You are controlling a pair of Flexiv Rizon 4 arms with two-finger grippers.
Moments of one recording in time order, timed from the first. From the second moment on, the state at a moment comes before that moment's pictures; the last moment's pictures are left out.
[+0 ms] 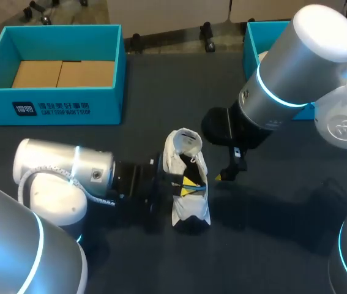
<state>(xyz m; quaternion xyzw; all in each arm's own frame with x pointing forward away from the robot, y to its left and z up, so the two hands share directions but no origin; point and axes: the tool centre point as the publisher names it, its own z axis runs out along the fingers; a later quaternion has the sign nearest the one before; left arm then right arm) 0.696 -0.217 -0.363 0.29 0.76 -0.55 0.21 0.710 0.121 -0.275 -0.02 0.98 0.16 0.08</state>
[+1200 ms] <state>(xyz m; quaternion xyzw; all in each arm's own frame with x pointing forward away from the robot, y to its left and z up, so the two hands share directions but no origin) 0.701 -0.194 -0.273 0.32 0.72 -0.57 0.22 0.710 0.121 -0.275 -0.02 0.98 0.16 0.08</state>
